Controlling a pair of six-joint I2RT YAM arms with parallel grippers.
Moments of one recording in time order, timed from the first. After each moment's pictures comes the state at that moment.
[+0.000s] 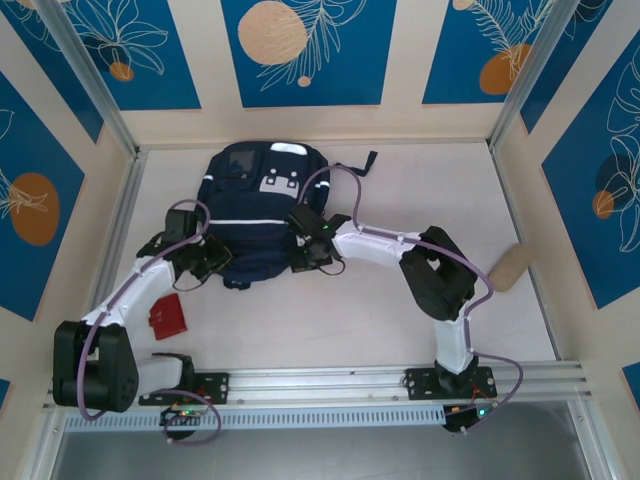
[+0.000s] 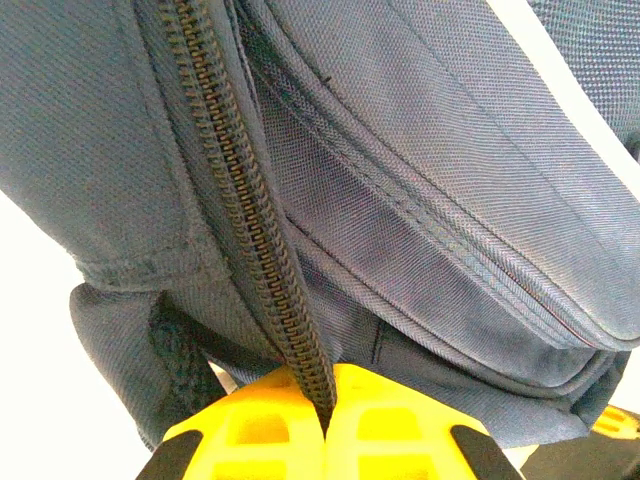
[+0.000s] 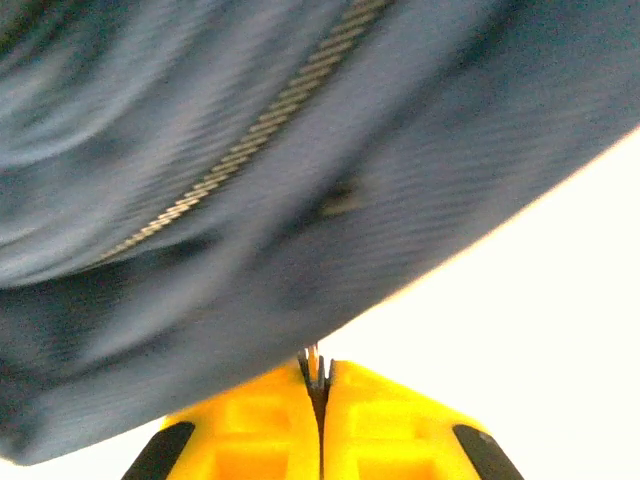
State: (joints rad) left arm -0.11 1.24 0.76 -0.54 0.28 -0.80; right arm 0.81 1.96 1.39 -0.59 -0.07 0.55
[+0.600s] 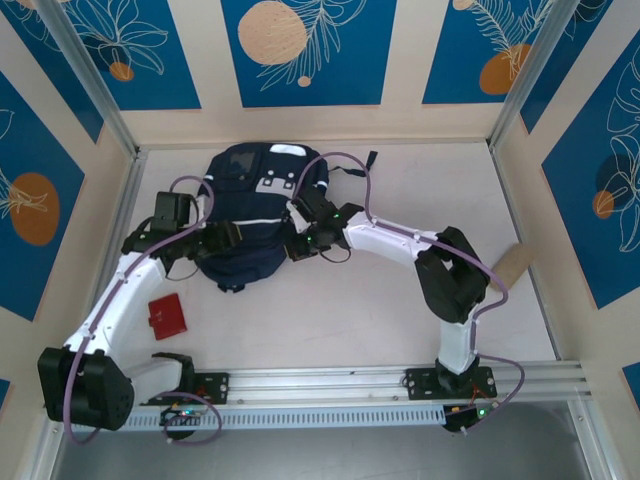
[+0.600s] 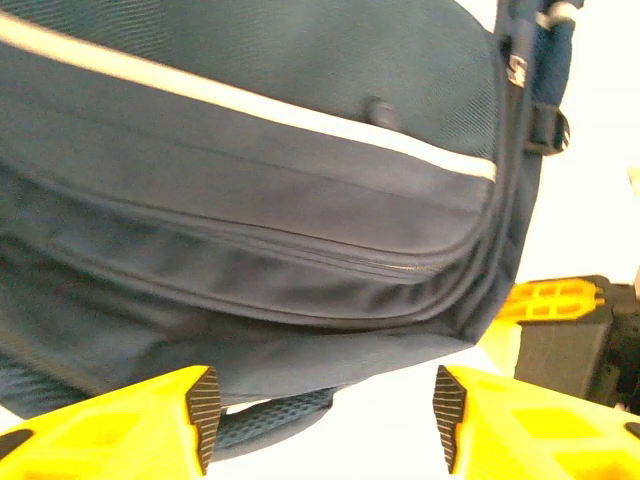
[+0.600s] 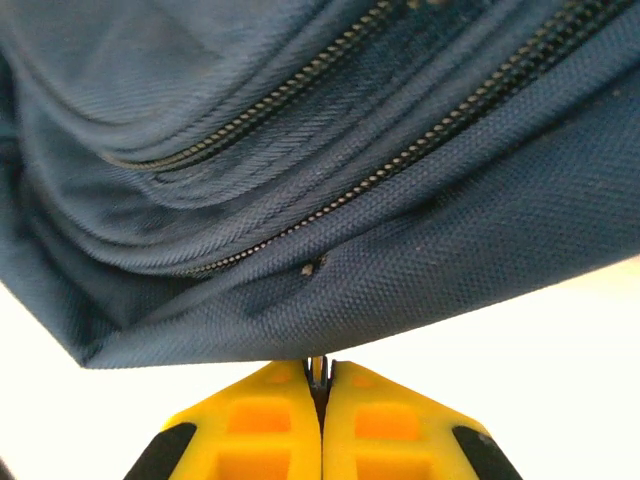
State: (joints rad) left arm -0.17 1.16 0.96 -0.70 0.32 -0.43; right arm 0.78 1.89 1.42 -0.53 -0.27 0.39
